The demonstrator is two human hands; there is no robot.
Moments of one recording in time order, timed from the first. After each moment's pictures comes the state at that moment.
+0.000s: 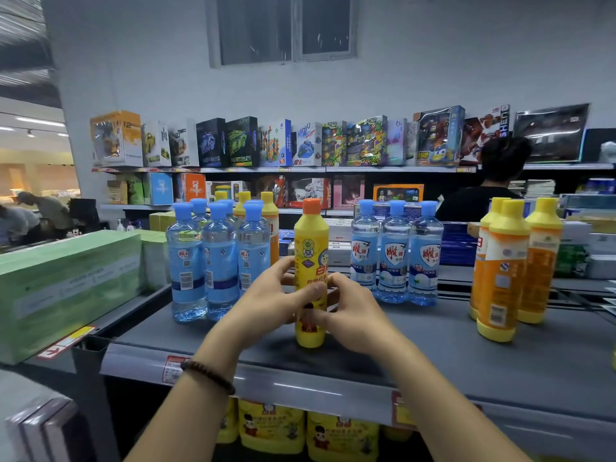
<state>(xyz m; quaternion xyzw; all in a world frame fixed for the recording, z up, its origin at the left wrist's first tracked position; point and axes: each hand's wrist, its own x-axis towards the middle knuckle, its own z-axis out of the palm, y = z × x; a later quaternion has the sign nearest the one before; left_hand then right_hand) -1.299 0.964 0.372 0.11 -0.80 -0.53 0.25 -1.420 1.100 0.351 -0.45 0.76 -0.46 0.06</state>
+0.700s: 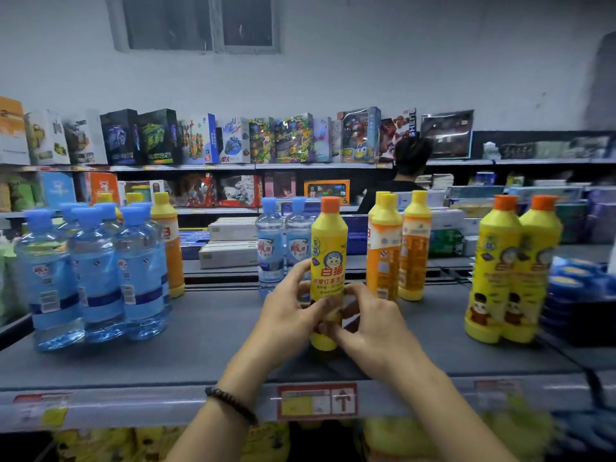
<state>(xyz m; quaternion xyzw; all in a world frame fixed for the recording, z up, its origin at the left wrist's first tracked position) -1.409 1.106 0.341 -0.01 -0.80 -0.54 0.27 -1.471 1.271 0.335 -0.36 0.83 -0.41 -0.12</state>
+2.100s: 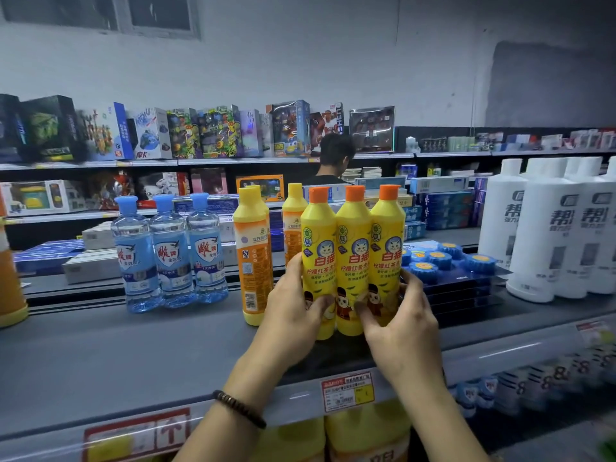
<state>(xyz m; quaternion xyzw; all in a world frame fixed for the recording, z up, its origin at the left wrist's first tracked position) -1.523 1.292 0.334 -0.02 -0.85 -0.44 0.29 -1.553 1.466 0.301 -0.10 0.82 -0.47 -0.31</state>
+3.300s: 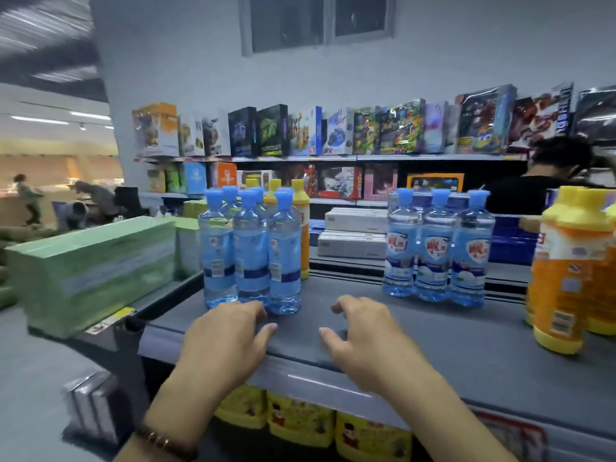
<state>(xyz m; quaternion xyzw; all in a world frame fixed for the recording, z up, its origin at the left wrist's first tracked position) -1.209 0.958 0.342 0.39 -0.90 0.00 0.19 -1.373 1.100 0.340 -0.46 0.85 -0.26 0.01</state>
